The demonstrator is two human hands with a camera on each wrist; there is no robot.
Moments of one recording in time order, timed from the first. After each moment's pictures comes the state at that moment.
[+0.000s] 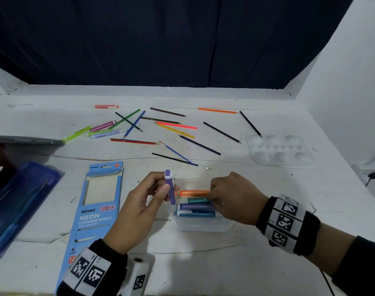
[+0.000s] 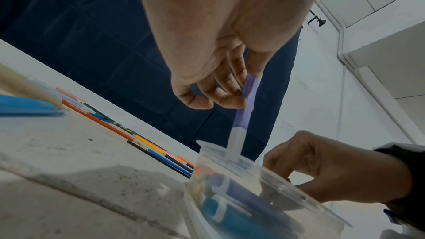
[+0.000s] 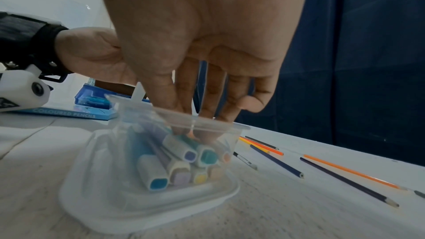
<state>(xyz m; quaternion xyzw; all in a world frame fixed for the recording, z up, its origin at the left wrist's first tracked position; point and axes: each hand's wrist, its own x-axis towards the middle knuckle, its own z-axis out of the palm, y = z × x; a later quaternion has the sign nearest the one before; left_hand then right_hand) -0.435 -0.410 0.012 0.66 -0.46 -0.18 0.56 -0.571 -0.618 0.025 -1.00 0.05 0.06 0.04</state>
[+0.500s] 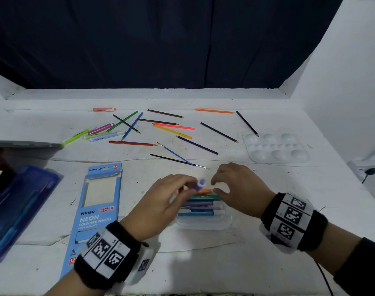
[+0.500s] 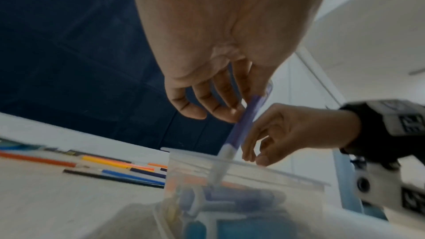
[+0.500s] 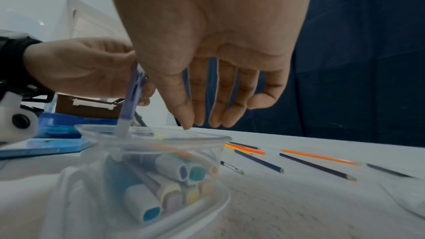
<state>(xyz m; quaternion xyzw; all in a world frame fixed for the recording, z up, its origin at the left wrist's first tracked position) -0.439 -0.439 0.023 0.68 -0.61 -0.12 0.39 -0.582 -0.631 0.026 -0.98 0.12 -0.06 0.11</state>
